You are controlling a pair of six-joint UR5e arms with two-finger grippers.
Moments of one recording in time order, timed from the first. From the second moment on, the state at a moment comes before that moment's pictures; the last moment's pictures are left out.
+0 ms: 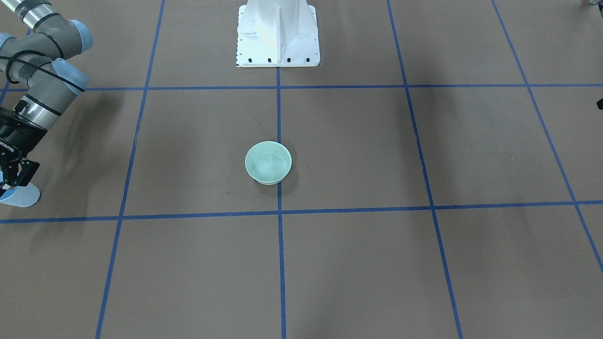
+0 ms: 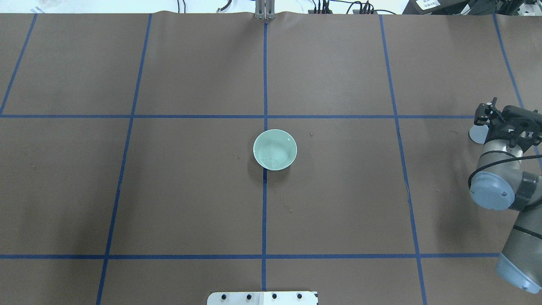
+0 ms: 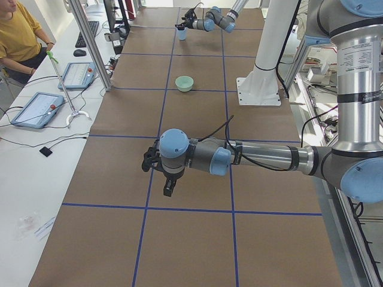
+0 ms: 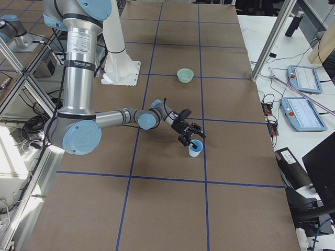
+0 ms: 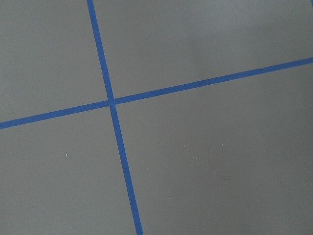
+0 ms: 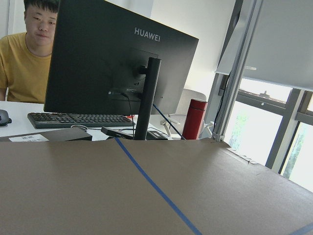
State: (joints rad) left arm -1.52 -1.45 -1.76 -1.72 -2.46 0.03; right arm 0.59 -1.69 1.73 -1.24 0.64 1.61
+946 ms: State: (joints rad) left arm -1.53 -1.45 -1.77 -1.72 -2.46 0.03; right arm 0.97 -1.64 1.95 -1.24 1.29 0.87
